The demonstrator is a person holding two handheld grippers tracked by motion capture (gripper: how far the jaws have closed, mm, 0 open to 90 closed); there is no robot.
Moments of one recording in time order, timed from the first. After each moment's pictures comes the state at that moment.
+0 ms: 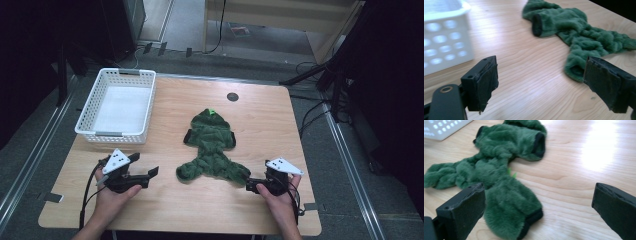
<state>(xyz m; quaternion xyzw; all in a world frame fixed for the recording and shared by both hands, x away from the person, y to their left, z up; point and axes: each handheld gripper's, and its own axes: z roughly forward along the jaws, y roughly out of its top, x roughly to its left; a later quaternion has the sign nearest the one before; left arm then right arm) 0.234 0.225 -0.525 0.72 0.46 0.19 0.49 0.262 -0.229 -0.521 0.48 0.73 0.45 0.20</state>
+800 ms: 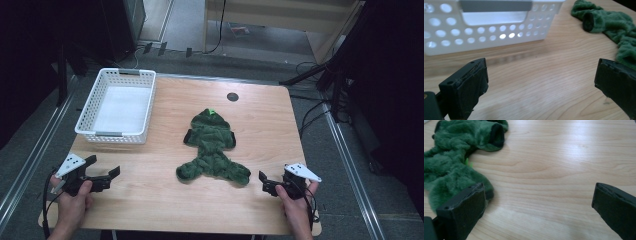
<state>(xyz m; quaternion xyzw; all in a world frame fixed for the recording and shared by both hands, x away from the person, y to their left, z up) 0.216 0.320 -0.539 0.67 0.53 0.23 0.47 0.257 -0.277 -0.533 0.53 0.70 0.42 0.24</state>
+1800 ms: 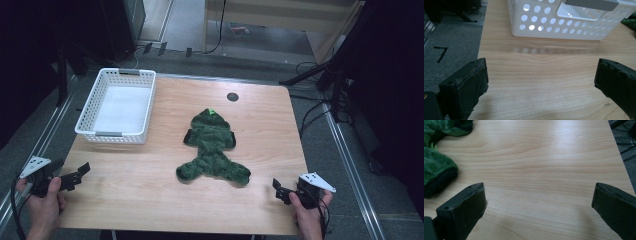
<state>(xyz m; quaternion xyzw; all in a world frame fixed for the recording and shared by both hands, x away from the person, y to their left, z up) 0.209 0.387 -0.550 0.61 0.61 0.26 0.44 0.240 -0.315 -0.548 0.57 0.68 0.39 0.24</state>
